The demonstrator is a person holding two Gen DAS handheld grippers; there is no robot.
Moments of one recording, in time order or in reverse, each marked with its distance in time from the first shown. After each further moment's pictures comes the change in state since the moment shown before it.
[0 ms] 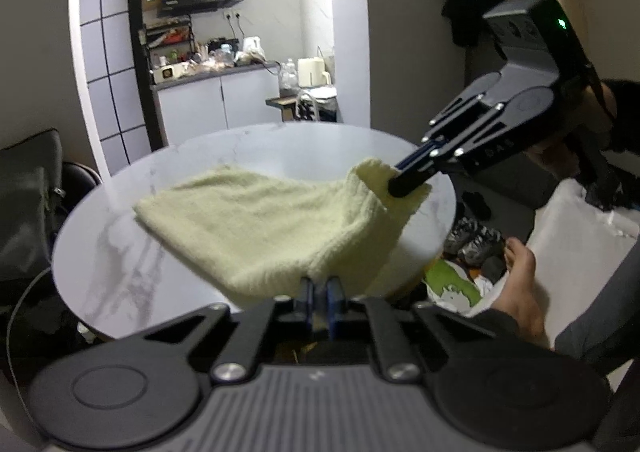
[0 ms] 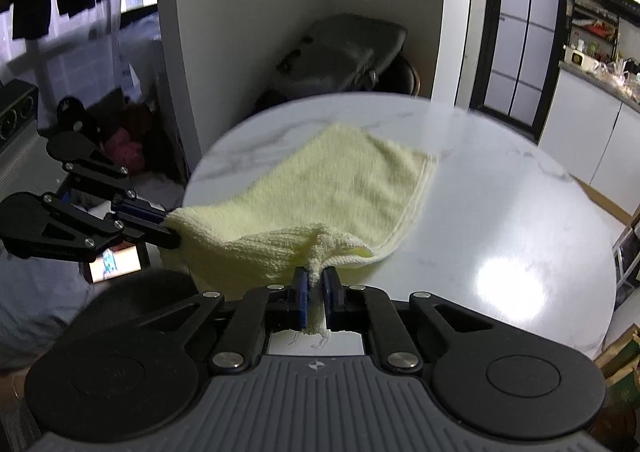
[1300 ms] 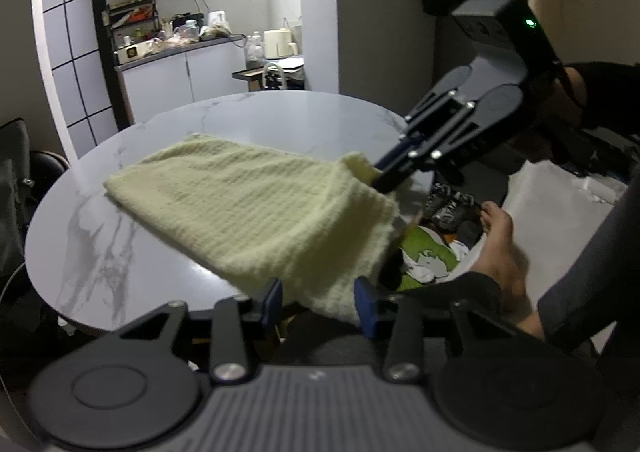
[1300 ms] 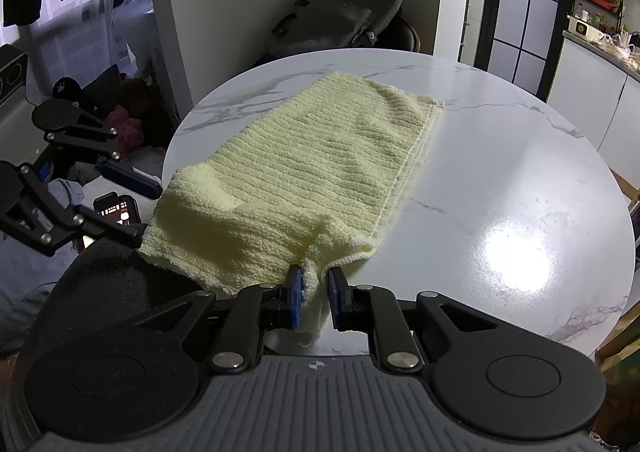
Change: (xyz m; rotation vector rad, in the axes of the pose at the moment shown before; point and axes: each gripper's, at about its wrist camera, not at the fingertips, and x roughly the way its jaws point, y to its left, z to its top) left arm 0.011 -0.002 -0.019 0.054 0.123 -0.116; right arm 0.033 -0.011 -0.033 0.022 0.121 0.013
